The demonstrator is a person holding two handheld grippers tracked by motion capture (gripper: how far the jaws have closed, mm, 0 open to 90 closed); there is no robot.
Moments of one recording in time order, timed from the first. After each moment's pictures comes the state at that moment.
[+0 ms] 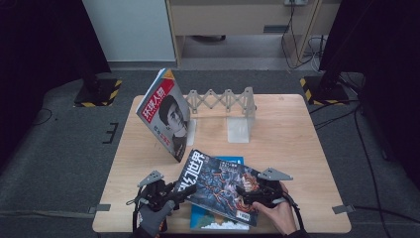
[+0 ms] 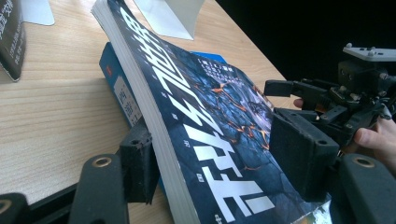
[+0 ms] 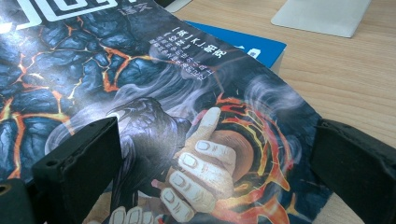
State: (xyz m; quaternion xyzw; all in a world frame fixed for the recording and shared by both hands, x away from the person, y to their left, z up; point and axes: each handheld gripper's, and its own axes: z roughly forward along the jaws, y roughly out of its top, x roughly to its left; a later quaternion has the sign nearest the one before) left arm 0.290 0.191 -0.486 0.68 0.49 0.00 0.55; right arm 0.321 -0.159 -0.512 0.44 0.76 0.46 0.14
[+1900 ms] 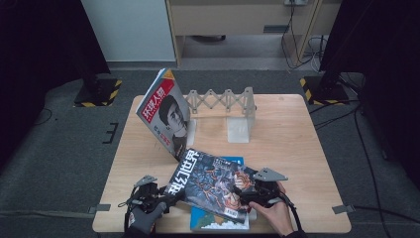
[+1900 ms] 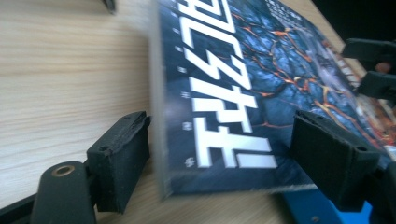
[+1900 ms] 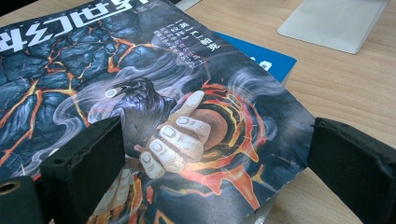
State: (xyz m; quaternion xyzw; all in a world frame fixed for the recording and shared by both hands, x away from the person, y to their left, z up) left arm 0.298 0.219 -0.520 0.69 0.55 -0.01 0.47; right arm 0.320 -0.147 -0.508 0.41 0.78 0.45 0.16
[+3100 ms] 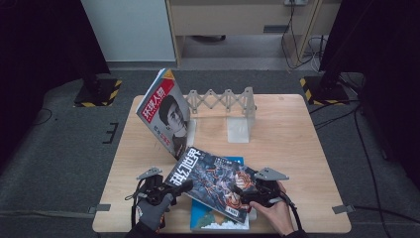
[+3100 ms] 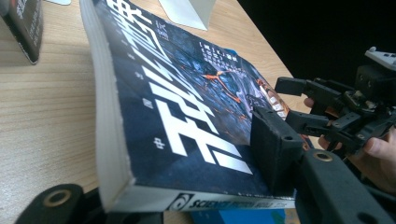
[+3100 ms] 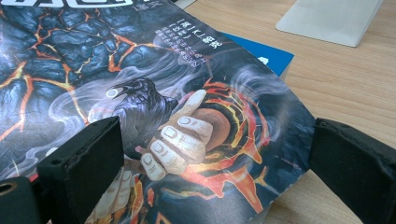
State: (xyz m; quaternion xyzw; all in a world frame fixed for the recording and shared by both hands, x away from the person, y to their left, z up) left arm 0.305 0.201 -0.487 0.67 0.52 -0.03 0.53; right arm 0.322 -0.150 -0.511 0.43 0.77 0.45 0.15
